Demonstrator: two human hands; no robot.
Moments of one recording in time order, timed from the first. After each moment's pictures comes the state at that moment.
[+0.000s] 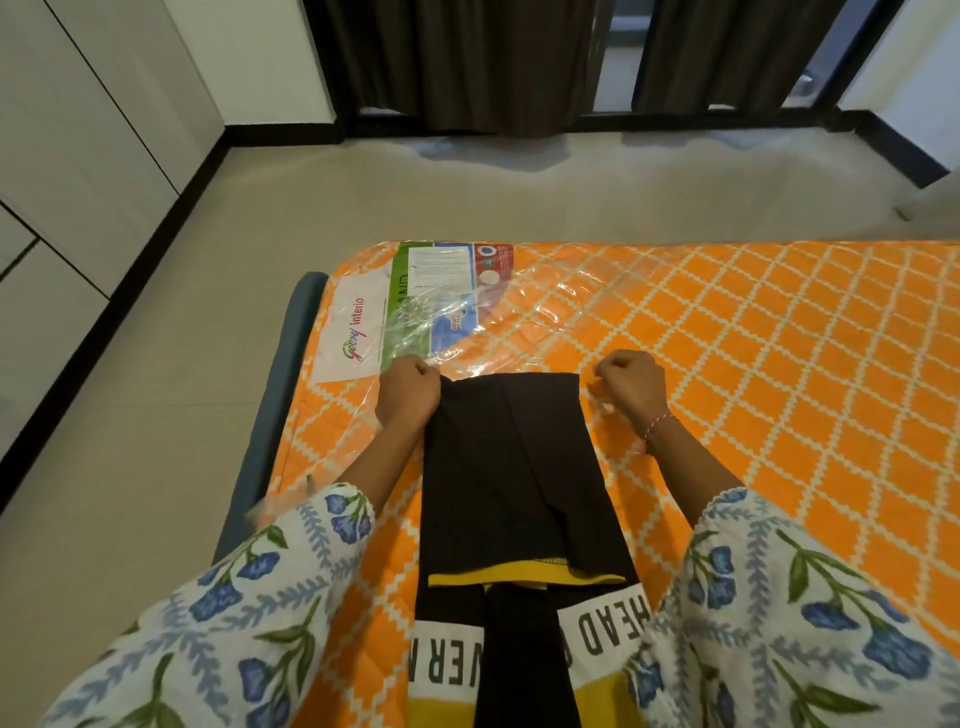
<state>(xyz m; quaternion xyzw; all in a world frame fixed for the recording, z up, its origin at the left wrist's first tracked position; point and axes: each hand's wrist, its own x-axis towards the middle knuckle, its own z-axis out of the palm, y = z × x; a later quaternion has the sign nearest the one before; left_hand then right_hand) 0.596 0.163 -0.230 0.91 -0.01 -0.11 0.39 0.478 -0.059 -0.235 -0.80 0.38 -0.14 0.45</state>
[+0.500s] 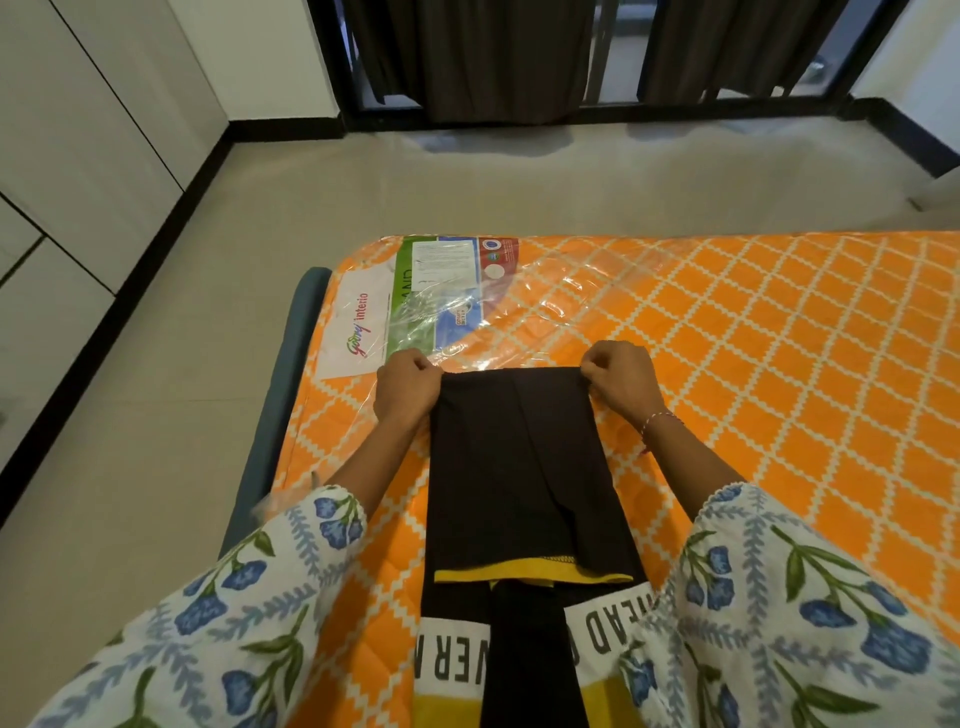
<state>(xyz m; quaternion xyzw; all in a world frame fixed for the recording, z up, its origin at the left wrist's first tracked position) 0.600 0.169 -0.229 0.90 -0.02 -0.12 0.42 0.486 -0.050 -0.232 -0.91 0.25 -0.11 0.31</state>
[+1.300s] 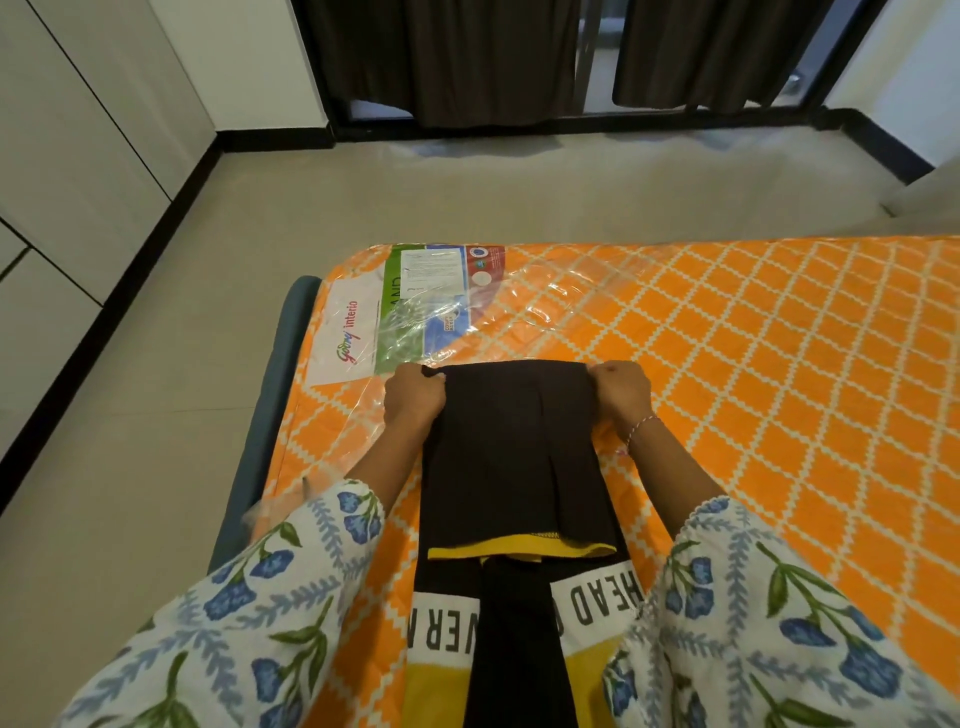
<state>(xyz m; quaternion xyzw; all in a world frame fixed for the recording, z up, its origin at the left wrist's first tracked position) 0.594 0.150 -0.233 0.90 0.03 -0.19 0.38 0.479 -0.049 -0.233 -0.76 0.46 -0.06 0.46</state>
